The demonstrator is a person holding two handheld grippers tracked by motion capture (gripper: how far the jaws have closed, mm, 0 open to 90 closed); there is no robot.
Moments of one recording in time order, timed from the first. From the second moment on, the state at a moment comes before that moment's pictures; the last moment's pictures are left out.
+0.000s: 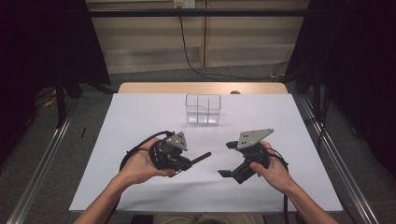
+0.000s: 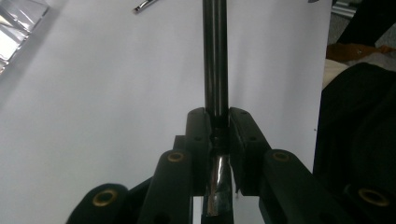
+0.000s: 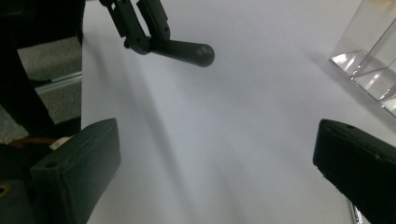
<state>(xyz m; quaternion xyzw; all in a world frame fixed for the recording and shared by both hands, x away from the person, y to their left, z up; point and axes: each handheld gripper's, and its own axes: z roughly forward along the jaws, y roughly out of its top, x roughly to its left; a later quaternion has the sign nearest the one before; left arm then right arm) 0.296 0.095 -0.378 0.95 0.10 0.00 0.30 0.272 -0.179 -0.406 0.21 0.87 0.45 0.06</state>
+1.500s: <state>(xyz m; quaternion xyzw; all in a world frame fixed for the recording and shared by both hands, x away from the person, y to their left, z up) 0.294 0.061 -0.394 0.98 0.05 -0.02 0.19 0.302 -0.130 -0.404 0.07 0.97 0.22 -0.02</state>
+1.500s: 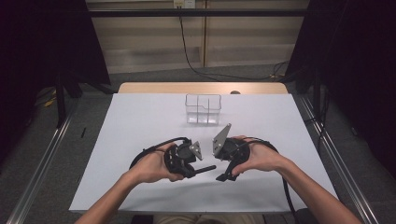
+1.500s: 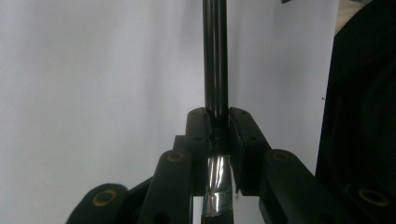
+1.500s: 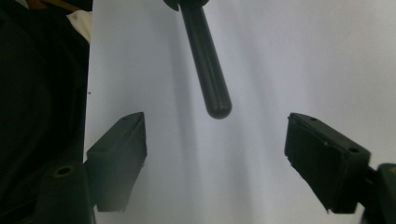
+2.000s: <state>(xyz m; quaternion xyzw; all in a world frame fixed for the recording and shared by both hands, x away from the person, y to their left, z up) 0.293 0.058 -0.396 0.98 0.05 -0.02 0.19 0.308 -0.119 -0.404 0.06 0.97 0.21 -0.04</state>
